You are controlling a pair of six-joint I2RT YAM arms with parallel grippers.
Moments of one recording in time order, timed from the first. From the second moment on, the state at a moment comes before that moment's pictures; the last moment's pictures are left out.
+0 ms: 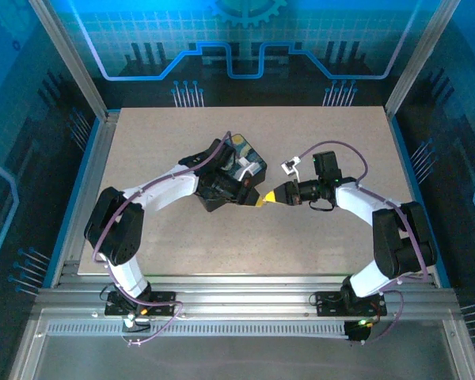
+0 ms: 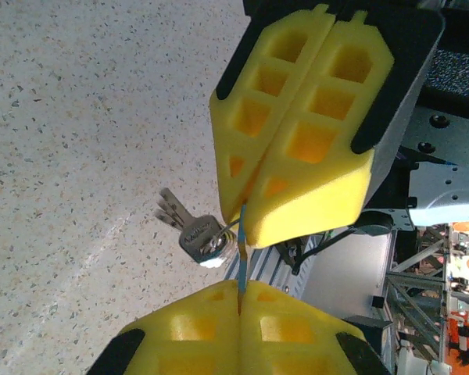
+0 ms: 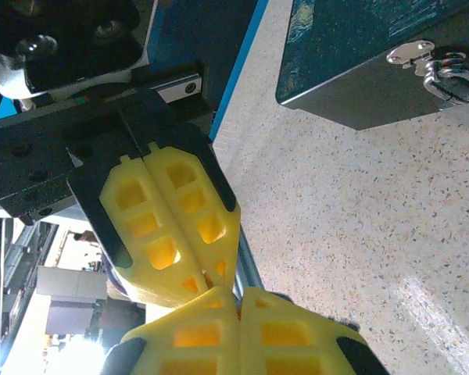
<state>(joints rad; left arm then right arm) -0.55 1.75 1.28 -0.53 0.91 -0.31 0.22 1.56 0.85 -0.19 -1.23 0.30</state>
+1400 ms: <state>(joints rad) -0.53 1.67 1.16 -0.46 0.35 -0.65 0.19 1.53 0.73 0.07 -1.07 0.56</state>
